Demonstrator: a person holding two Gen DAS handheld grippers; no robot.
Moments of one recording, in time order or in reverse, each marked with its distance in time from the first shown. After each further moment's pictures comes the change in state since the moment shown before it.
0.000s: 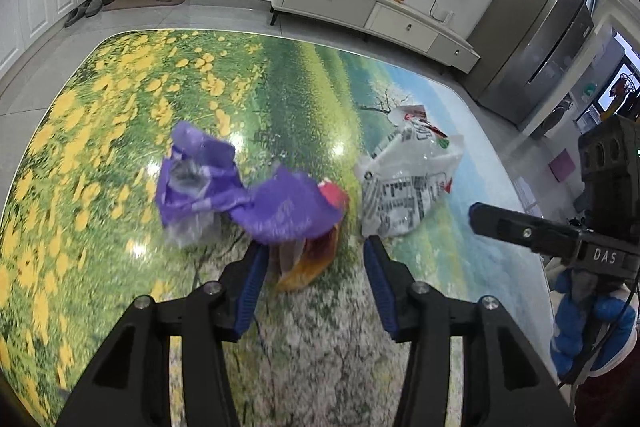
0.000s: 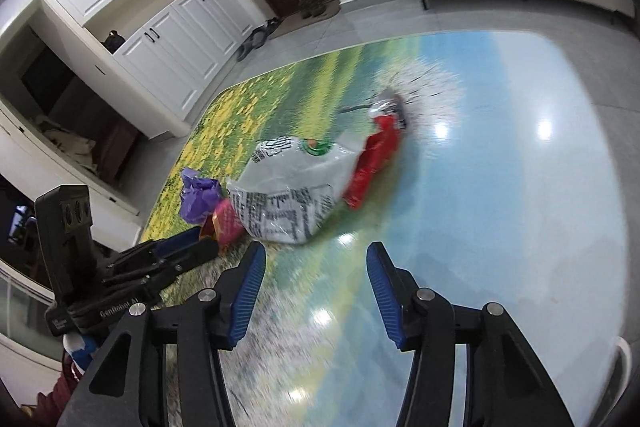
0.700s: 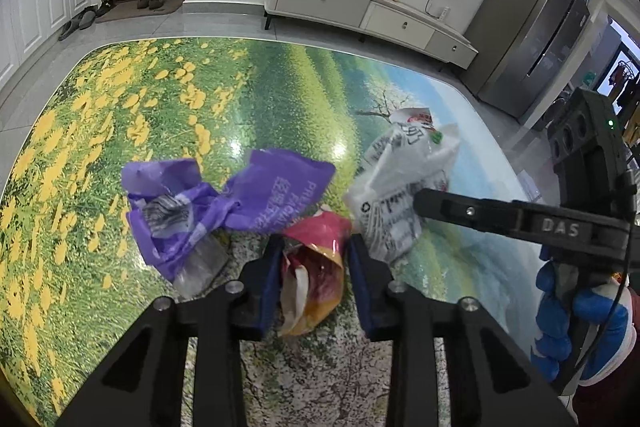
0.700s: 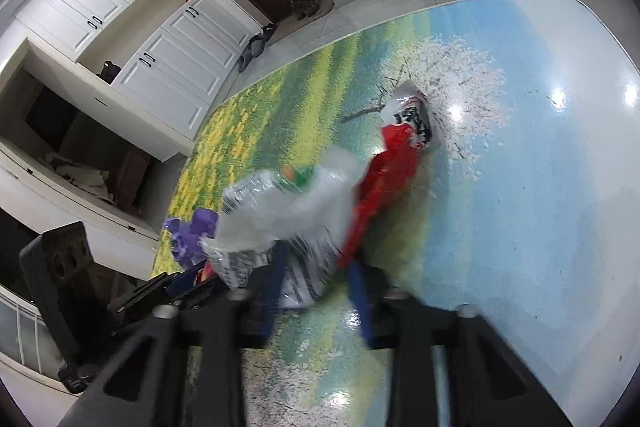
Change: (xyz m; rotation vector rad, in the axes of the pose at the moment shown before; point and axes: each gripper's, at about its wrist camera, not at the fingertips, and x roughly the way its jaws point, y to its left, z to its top) left arm 0.024 -0.006 0.012 0.042 -0.012 0.003; right arm 0.034 -0.018 0.015 0.116 -0.012 0.062
